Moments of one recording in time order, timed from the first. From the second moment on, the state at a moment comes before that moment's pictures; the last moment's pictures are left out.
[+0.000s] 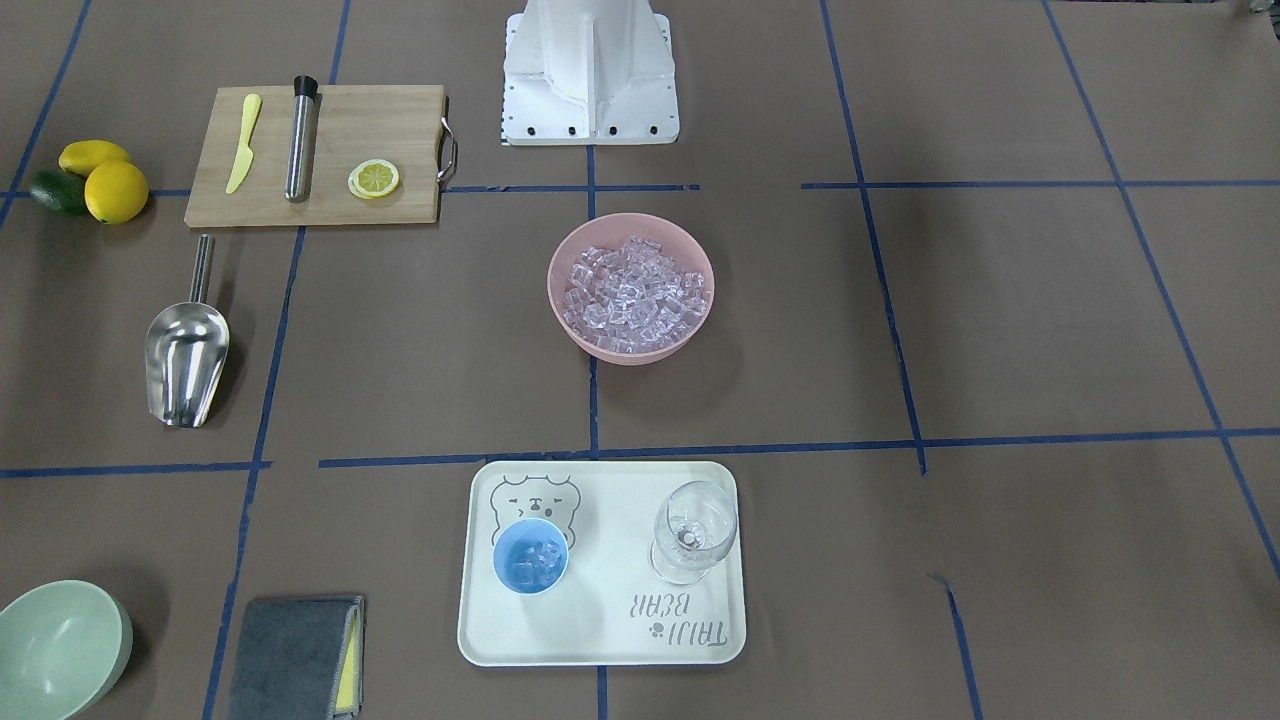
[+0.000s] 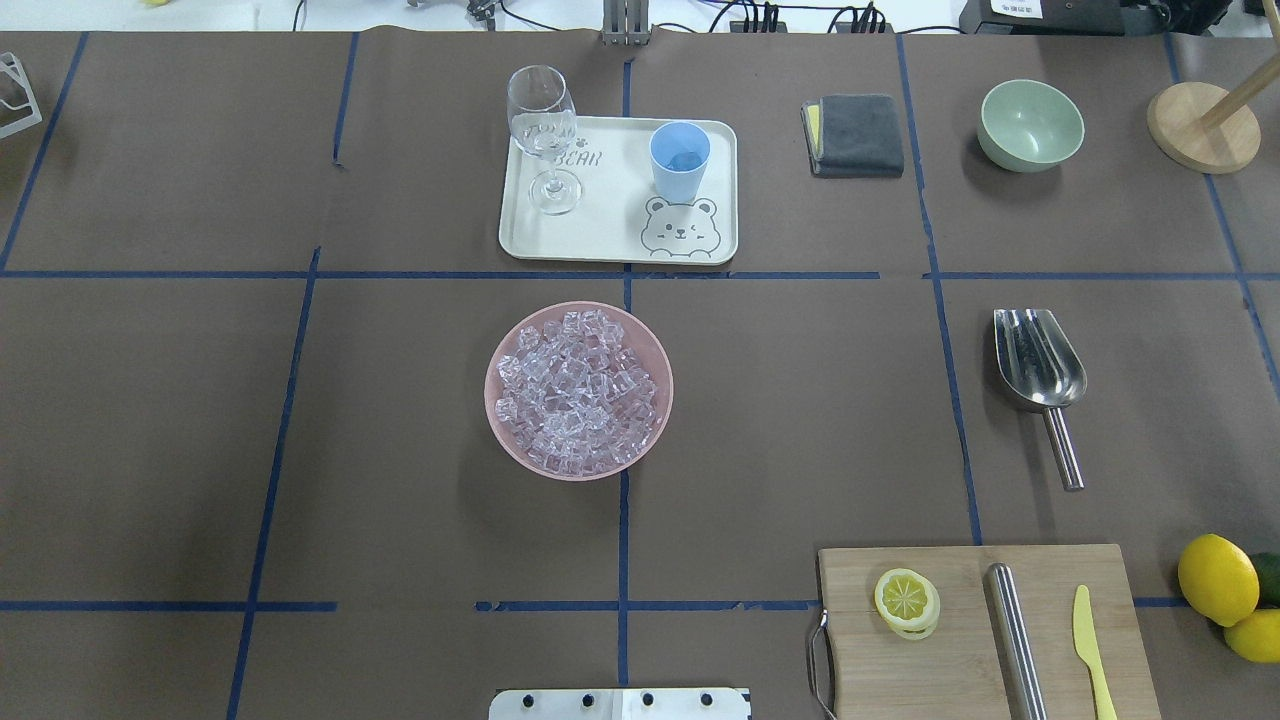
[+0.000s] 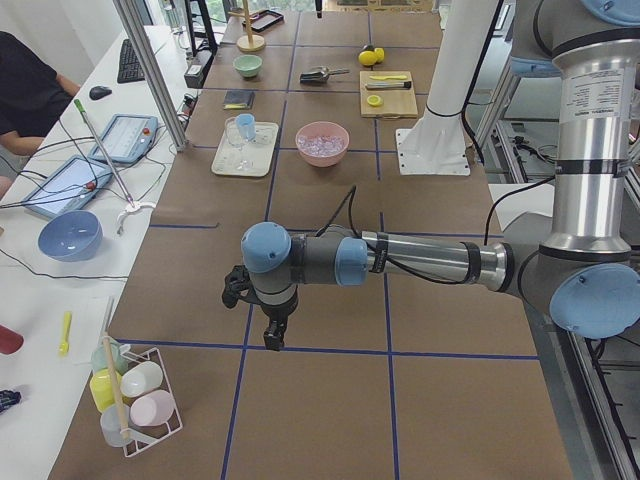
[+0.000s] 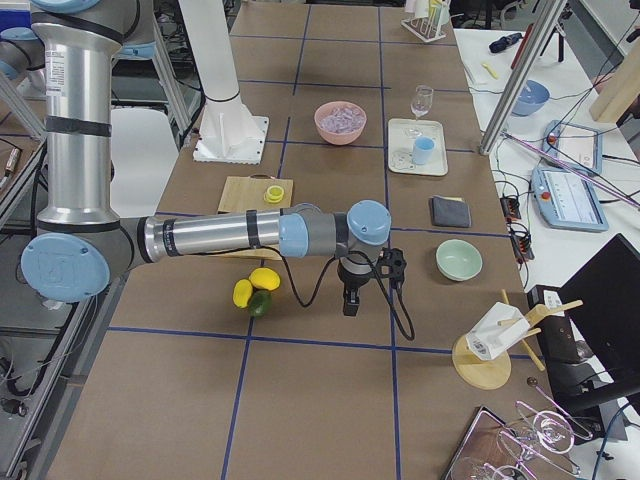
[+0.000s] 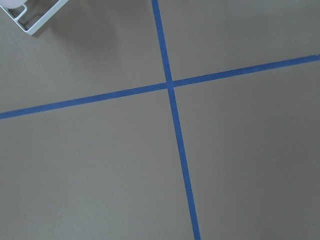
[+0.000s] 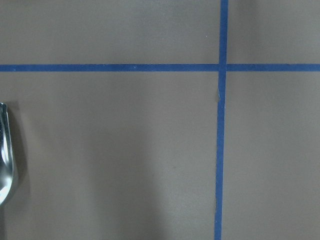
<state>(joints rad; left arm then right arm) -1.57 -1.53 -1.70 -1.46 -2.36 0.18 1.44 -1.64 1.77 -1.64 2.37 0.14</state>
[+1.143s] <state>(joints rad) -1.55 -1.56 -1.71 -1.39 -2.39 0.17 1.42 -1.62 1.77 -1.64 2.37 0.14</state>
